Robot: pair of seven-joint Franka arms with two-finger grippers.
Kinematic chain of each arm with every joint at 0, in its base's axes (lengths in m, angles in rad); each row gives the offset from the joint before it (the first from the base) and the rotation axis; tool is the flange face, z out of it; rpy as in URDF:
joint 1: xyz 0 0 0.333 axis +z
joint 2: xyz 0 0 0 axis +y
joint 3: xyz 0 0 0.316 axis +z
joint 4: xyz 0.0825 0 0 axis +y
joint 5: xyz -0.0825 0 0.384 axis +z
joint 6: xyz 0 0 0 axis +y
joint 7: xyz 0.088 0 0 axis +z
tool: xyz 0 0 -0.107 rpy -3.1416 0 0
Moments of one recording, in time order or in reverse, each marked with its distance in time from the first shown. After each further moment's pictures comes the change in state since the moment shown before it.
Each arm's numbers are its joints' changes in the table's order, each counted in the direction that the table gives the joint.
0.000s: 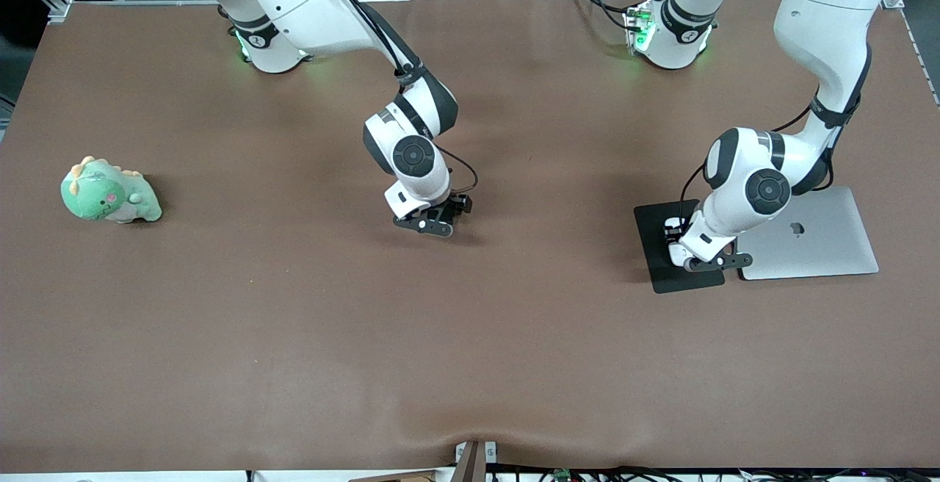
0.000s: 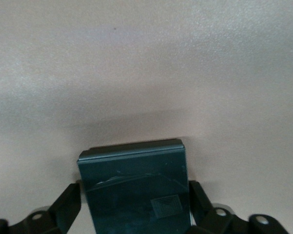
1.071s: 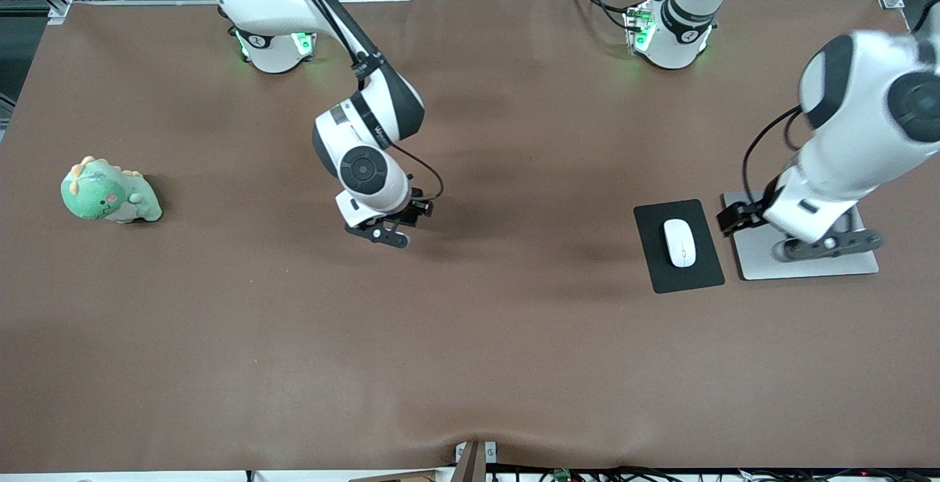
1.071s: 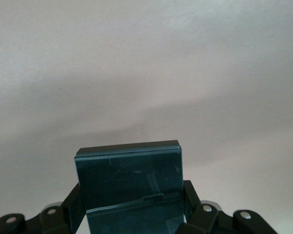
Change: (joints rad) left arm 0.012 -0.301 -0.049 -0.469 0.000 0.690 0.016; right arm -0.135 -0.167 -0.022 -0.018 -0.001 0.317 0.067
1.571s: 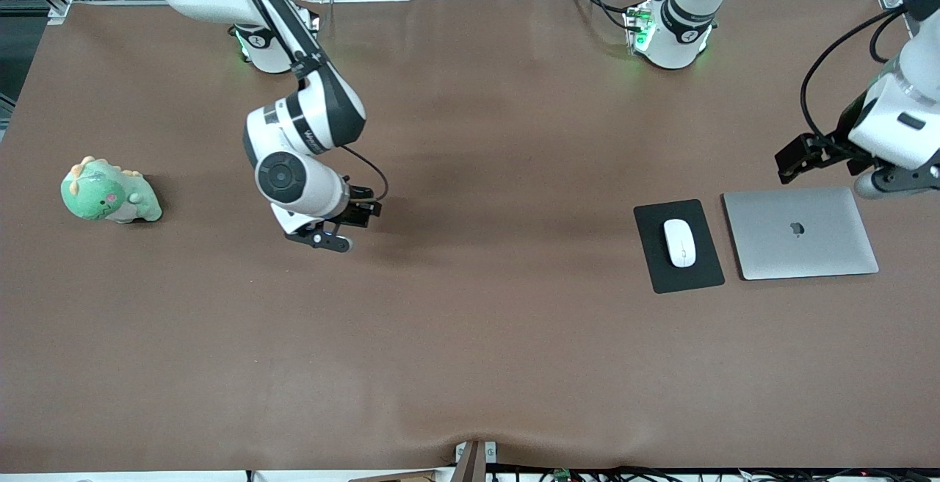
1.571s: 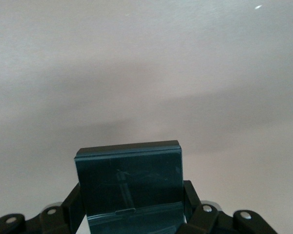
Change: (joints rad) left arm 0.006 -0.109 0.004 -0.148 -0.024 0.222 -0.078; right arm -0.154 -0.149 -0.005 0.169 -0.001 0.011 0.216
